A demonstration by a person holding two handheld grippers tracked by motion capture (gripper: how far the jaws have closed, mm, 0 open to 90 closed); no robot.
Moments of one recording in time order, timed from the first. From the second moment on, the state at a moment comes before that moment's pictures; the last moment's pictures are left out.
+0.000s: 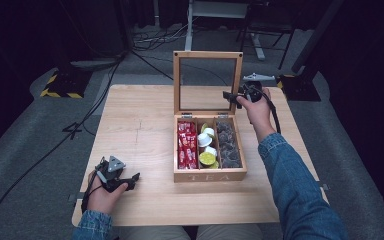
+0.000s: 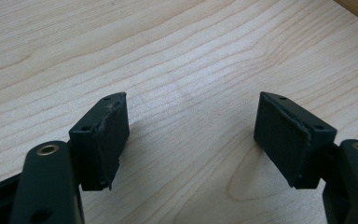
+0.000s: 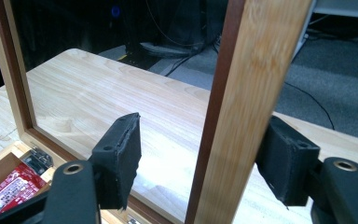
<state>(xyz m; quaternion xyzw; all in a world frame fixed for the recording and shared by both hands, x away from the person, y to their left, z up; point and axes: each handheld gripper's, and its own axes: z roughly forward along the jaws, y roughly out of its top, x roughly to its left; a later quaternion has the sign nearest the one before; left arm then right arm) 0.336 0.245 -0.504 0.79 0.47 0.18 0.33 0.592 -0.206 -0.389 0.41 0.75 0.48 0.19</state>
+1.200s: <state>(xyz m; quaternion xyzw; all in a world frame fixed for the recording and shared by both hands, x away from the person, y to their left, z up) 0.360 0.239 -0.504 0.80 0.46 0.18 0.34 0.467 -0.175 -0.335 0.35 0.79 0.48 0.15</state>
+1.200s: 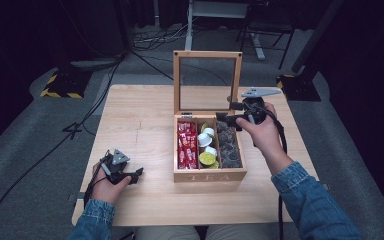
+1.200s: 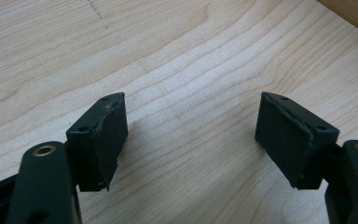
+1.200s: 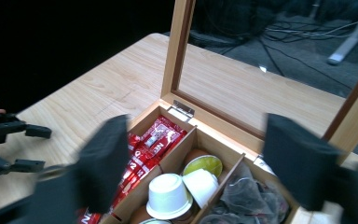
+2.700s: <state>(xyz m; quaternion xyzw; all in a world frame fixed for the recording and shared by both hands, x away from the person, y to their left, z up) 0.362 0.239 -0.503 0.81 0.46 0.18 0.34 0.441 -0.058 -0.425 0.34 0.88 0.32 0.08</state>
